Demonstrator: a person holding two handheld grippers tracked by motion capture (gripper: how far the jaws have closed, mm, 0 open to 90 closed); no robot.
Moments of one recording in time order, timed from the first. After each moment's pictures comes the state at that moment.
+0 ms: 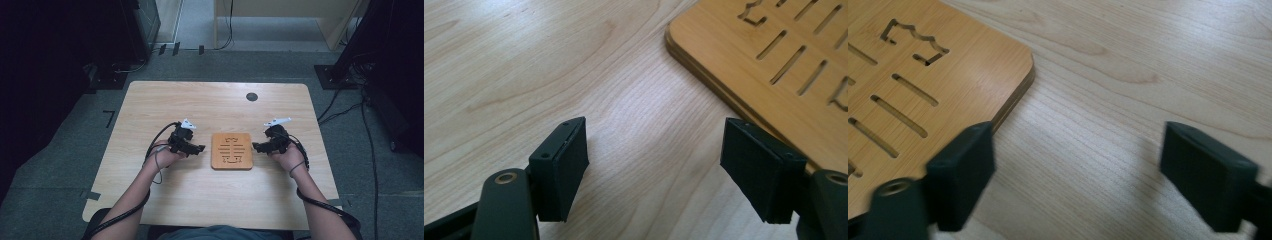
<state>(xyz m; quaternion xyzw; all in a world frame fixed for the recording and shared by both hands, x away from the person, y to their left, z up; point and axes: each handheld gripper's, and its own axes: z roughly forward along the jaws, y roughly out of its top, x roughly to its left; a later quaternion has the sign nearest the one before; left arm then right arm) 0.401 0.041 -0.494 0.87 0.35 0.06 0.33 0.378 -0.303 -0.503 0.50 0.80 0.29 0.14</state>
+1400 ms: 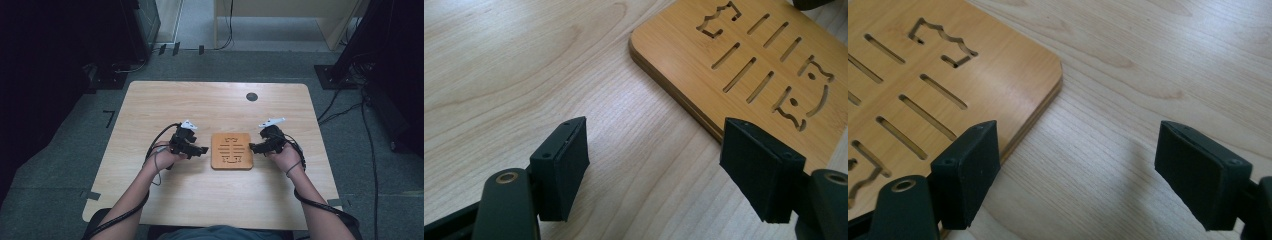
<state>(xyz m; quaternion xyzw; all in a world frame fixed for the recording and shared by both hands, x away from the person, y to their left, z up) 0.393 0.036 -0.490 0.87 0.35 0.03 0.34 0.376 -0.288 -0.498 0.48 0.82 0.29 0.15</state>
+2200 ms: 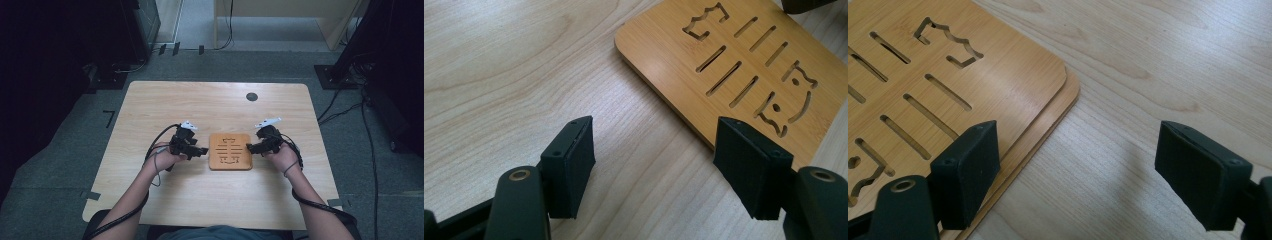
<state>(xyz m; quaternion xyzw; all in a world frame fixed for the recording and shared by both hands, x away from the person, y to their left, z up) 0.390 0.036 -0.487 0.87 0.36 0.02 0.34 0.375 -0.277 -0.496 0.46 0.82 0.28 0.16</state>
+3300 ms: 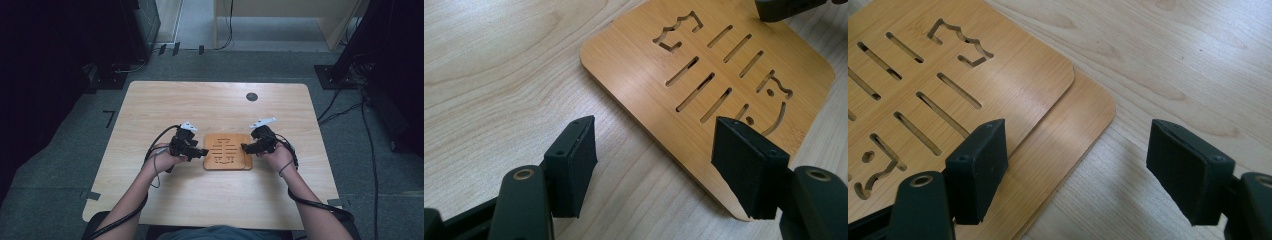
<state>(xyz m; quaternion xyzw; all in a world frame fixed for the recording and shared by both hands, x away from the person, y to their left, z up) 0.384 0.036 -0.485 0.87 0.36 0.01 0.34 0.378 -0.262 -0.497 0.45 0.83 0.30 0.15</state>
